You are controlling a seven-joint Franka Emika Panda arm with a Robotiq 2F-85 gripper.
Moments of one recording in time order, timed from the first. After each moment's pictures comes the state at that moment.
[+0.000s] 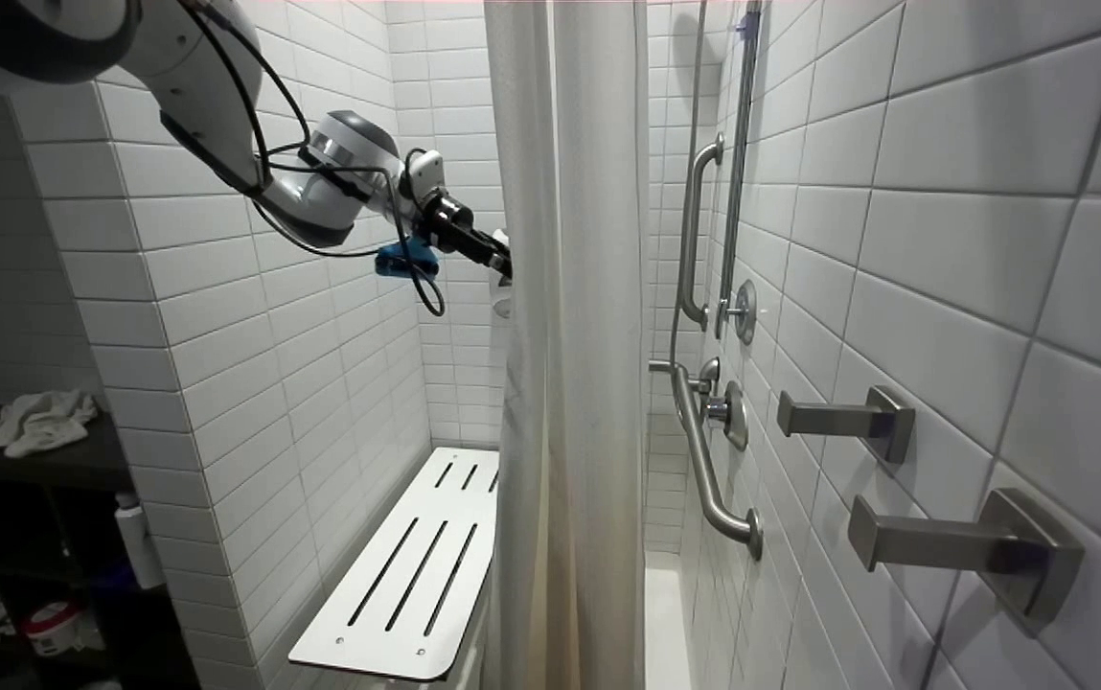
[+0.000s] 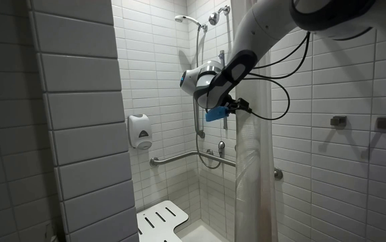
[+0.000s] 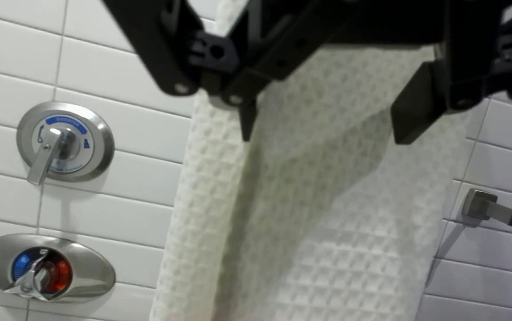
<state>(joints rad) 0.01 0.40 -0.06 -1.57 -1.06 1.63 1.75</state>
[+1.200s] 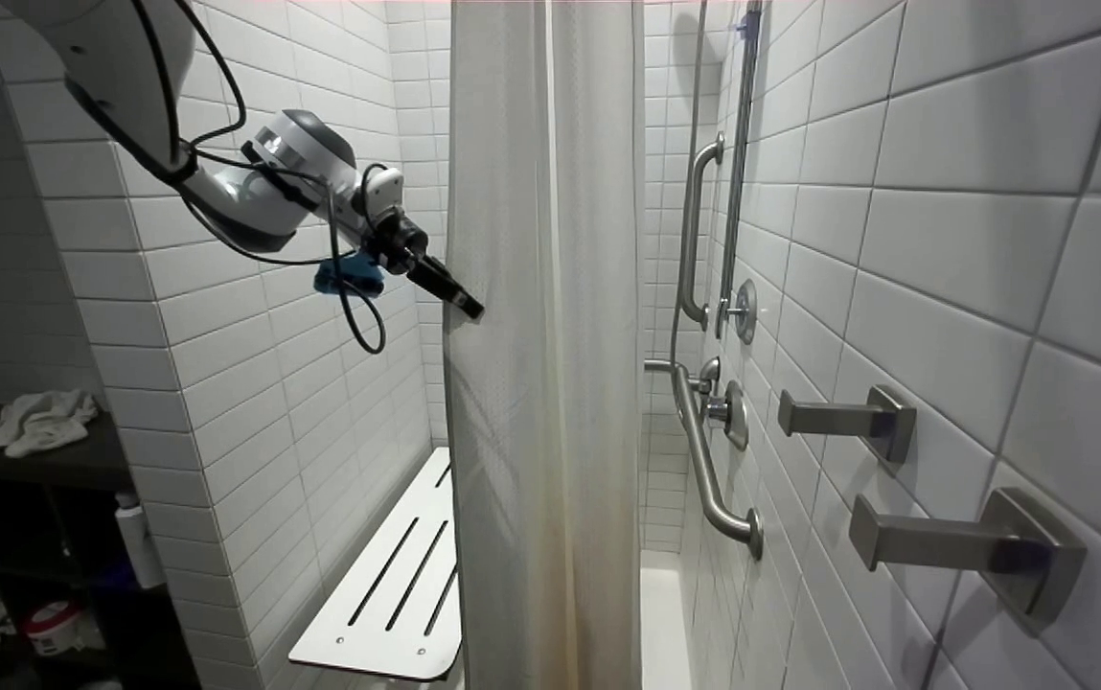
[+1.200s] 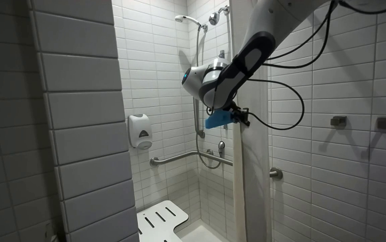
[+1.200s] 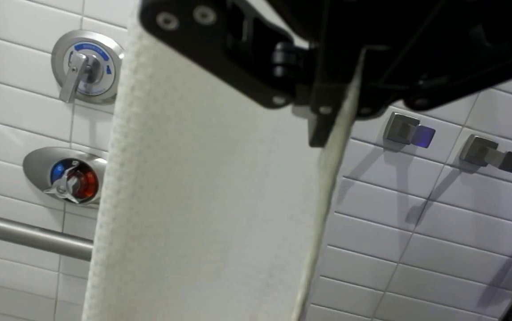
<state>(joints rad) 0.02 0.20 -0.01 -1.88 -0.95 1.75 1.76</state>
